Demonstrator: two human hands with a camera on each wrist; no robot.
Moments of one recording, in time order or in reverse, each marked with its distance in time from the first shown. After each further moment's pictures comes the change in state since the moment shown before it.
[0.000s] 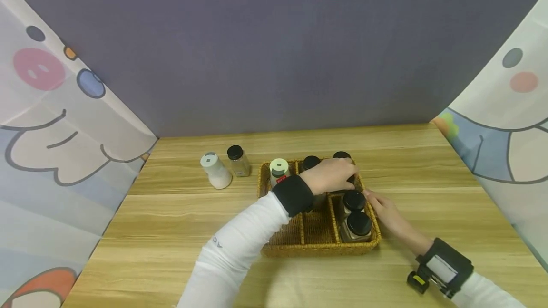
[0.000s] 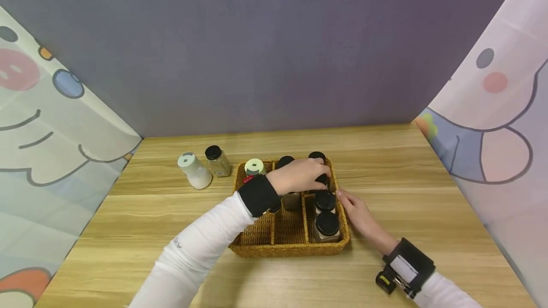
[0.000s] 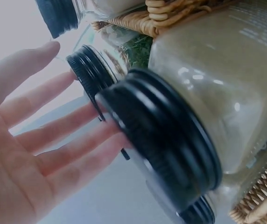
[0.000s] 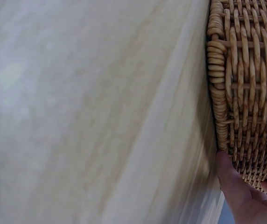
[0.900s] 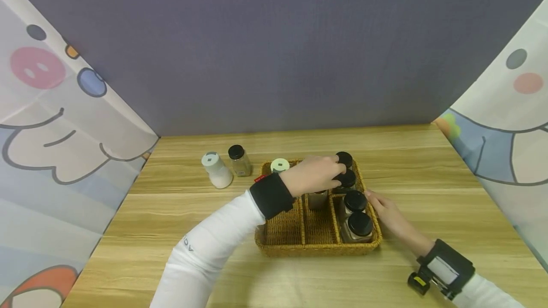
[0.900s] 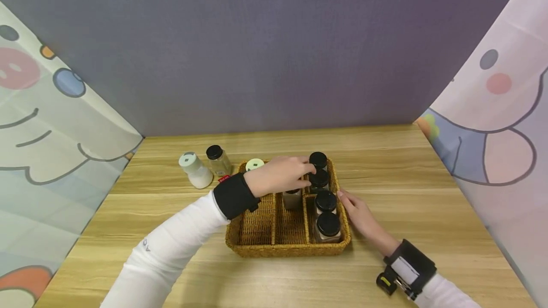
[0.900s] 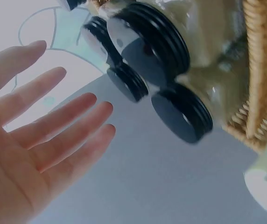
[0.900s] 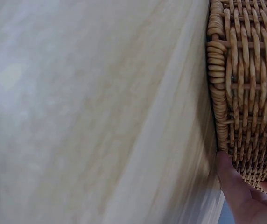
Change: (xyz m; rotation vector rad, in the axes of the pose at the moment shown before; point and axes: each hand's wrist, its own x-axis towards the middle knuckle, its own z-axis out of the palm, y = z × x) left_hand -0.037 -0.014 -0.011 0.106 0.094 0.025; right_hand 0.000 0.002 0.000 -0.012 0.013 -0.019
